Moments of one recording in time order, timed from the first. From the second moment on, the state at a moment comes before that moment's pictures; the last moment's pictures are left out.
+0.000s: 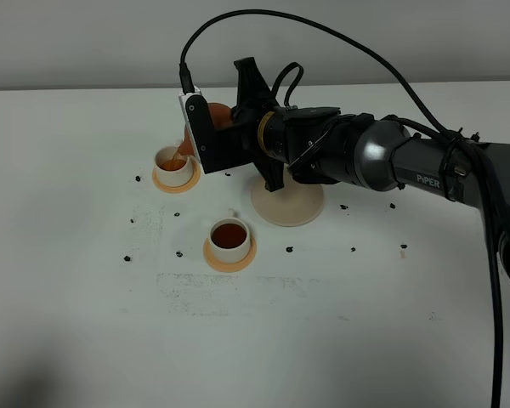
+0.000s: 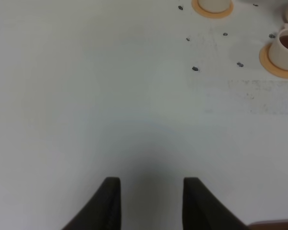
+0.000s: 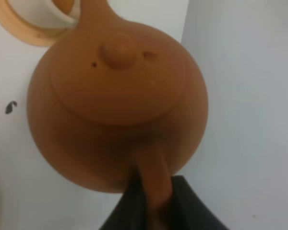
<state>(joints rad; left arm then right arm) -0.03 0.00 -0.46 -0.10 1.06 0.06 0.59 2.19 -1.56 -1.33 0.18 -0.08</state>
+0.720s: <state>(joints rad) -0.03 0.00 -0.46 -0.10 1.06 0.06 0.59 2.19 -1.56 -1.40 0.16 -0.08</state>
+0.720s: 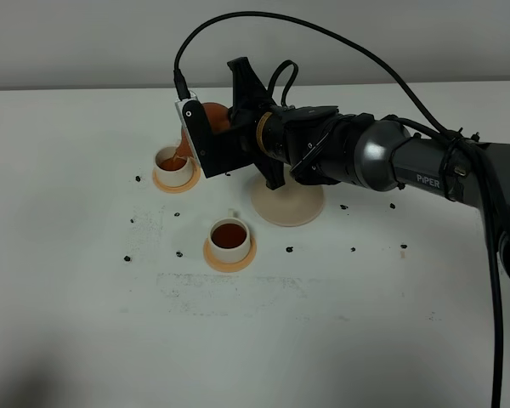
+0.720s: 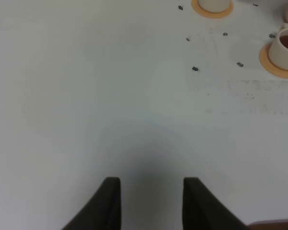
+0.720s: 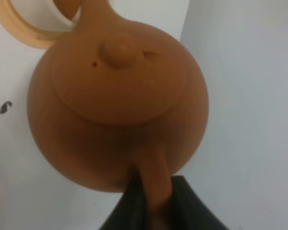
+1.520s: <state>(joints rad) -0.03 0.00 -0.46 -0.10 1.06 0.06 0.59 2.19 -1.56 -1.44 0.15 -0.08</state>
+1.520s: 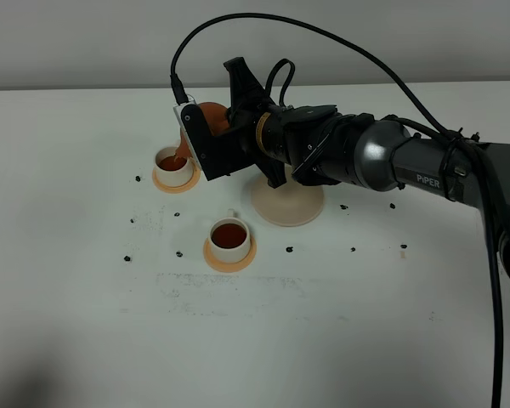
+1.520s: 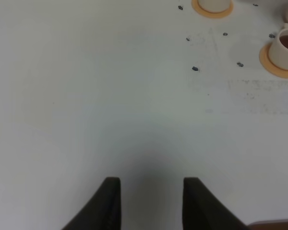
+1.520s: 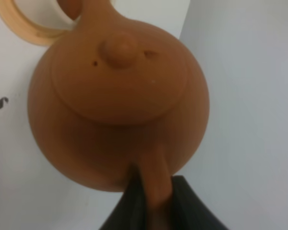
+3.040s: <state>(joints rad) -0.03 0.00 -0.46 -0.10 1.06 0.06 0.59 2.19 -1.56 -1.55 0.17 -0.08</state>
